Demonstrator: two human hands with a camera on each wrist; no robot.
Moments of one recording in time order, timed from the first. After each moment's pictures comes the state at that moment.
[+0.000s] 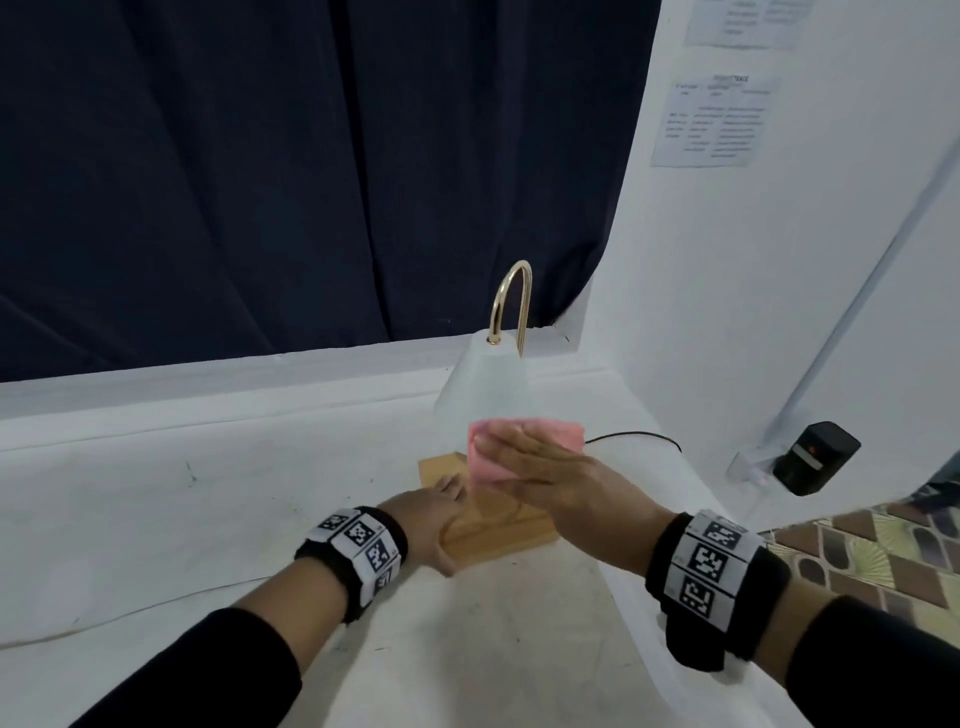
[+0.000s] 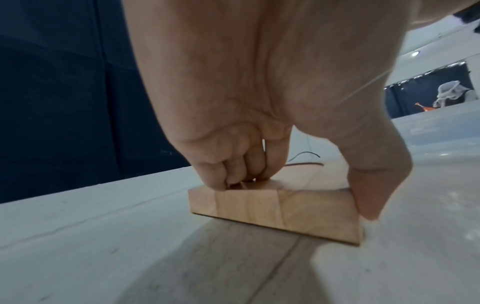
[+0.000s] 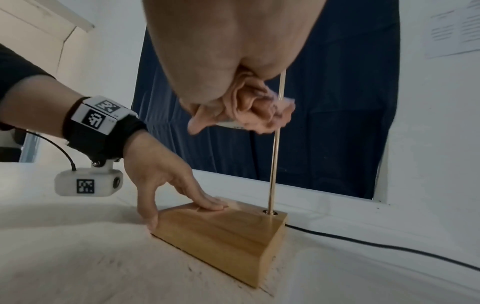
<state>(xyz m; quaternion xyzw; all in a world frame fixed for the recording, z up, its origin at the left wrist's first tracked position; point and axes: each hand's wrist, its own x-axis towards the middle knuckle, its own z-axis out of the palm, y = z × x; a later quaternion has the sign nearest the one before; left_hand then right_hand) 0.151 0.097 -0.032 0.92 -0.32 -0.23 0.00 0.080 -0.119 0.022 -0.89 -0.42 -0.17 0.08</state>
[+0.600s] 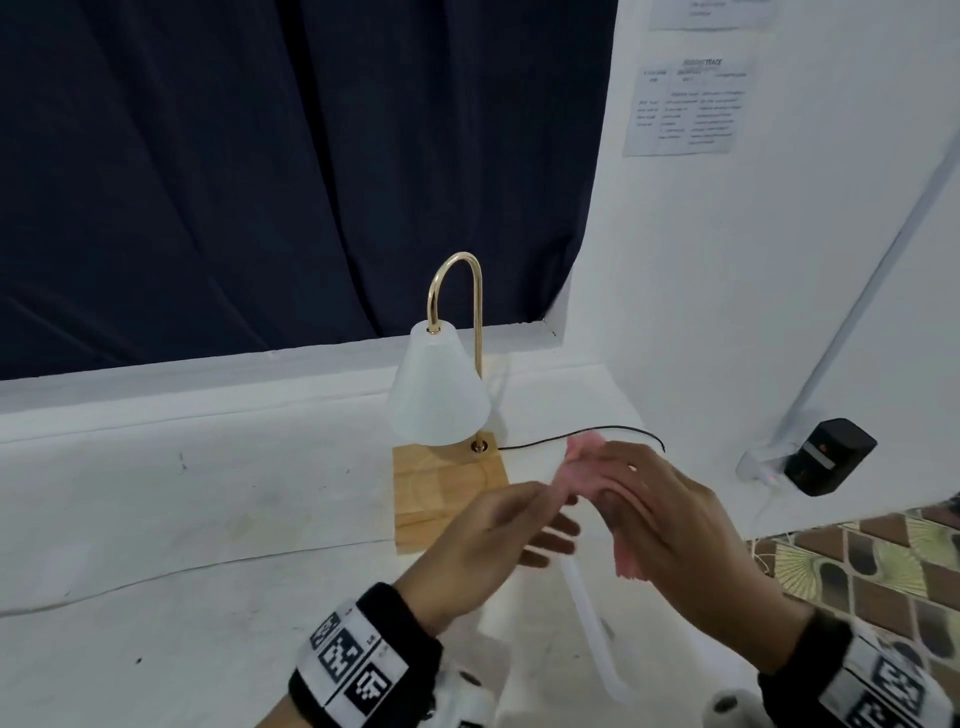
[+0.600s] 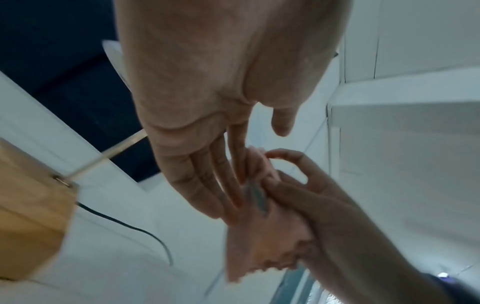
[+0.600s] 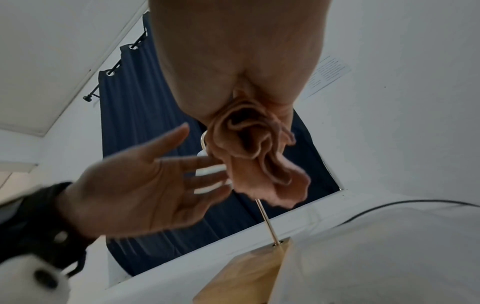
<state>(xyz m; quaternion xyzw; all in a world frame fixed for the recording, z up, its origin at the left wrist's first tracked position) 0.029 0.001 0.036 0.73 -0.18 -0.22 0.62 -0.018 -0.198 0.043 -0.88 -0.19 -0.20 0.40</state>
